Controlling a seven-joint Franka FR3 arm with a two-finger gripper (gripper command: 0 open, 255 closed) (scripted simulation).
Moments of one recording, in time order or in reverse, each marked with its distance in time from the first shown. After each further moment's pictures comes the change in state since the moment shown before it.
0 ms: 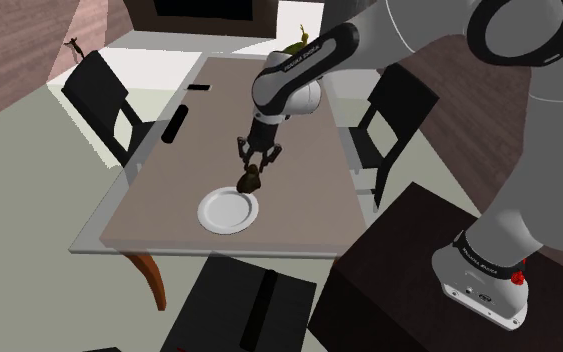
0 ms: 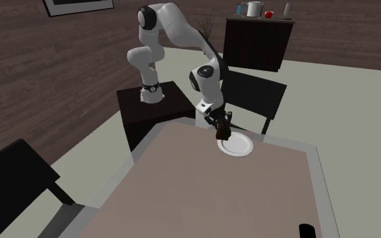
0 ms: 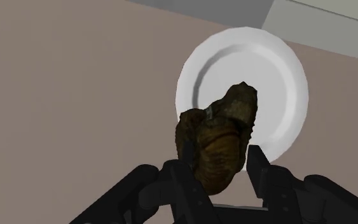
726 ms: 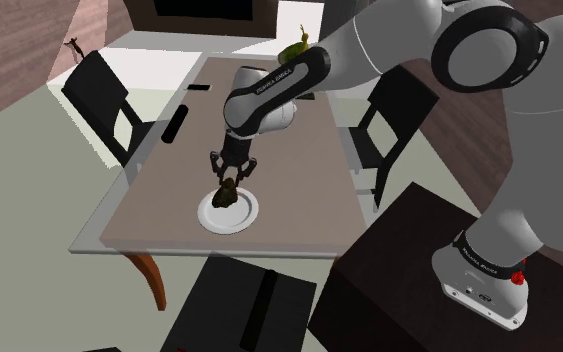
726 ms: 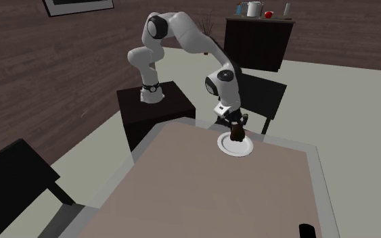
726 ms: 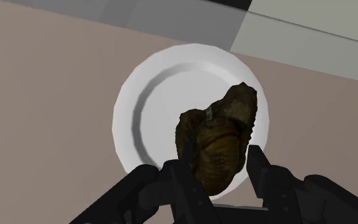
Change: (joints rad) arm 0.100 0.161 0.017 0.189 -0.034 0.014 0.138
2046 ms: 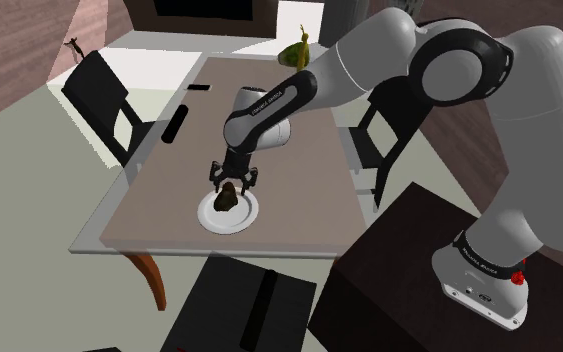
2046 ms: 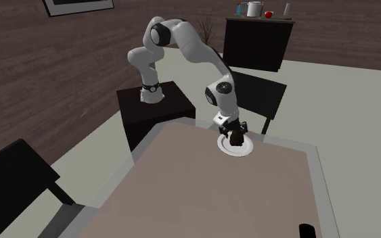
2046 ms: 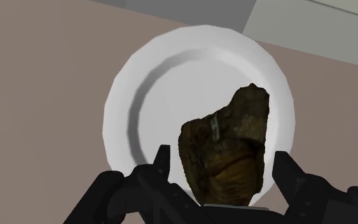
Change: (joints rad) arm -0.009 0.109 0.014 0.030 0.022 0.084 -0.043
